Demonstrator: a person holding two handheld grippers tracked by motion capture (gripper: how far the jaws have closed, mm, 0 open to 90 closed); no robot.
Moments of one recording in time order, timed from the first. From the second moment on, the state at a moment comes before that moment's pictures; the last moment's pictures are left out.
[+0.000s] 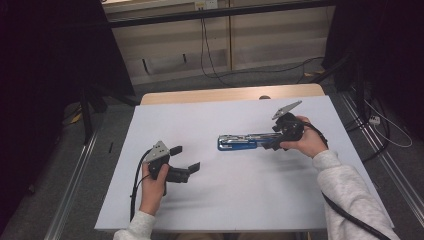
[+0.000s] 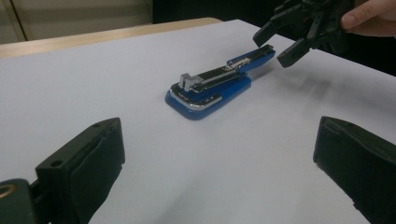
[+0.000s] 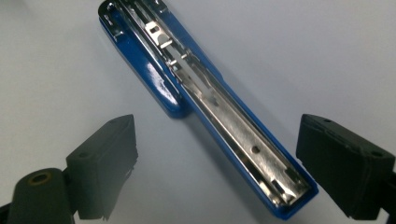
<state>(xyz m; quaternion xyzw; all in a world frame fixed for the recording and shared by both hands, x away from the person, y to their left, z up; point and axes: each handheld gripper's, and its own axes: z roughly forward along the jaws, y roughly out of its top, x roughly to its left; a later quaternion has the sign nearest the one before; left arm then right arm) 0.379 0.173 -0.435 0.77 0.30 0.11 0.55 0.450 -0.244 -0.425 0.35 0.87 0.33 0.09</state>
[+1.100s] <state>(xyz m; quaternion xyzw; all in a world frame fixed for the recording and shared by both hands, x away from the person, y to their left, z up) 0.422 0.133 -0.449 0.80 0.35 0.12 0.48 0.413 -0.283 -0.436 0.40 0.84 0.35 0.13</state>
